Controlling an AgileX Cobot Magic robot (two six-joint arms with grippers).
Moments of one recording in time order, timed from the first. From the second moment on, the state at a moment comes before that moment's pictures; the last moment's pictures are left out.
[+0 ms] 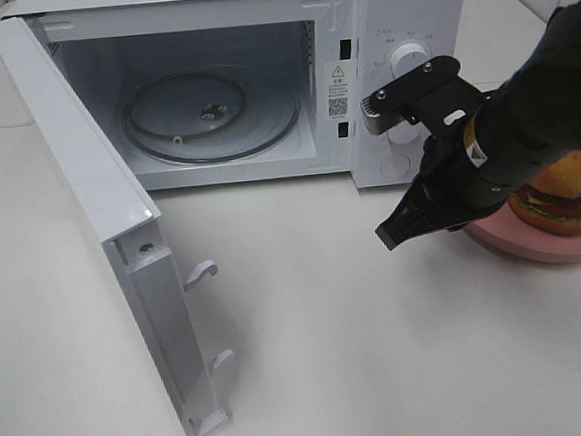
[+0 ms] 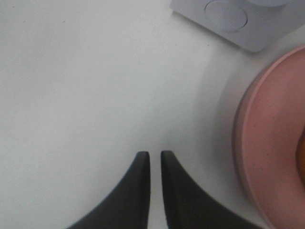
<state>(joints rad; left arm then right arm) 0.07 0.00 -0.50 0.04 1.05 0.08 0.57 1.62 -0.84 -0.45 0.38 0.31</state>
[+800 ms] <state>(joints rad) 0.07 0.00 -0.50 0.04 1.05 0.08 0.55 1.65 -0.98 -0.18 0.63 0.05</state>
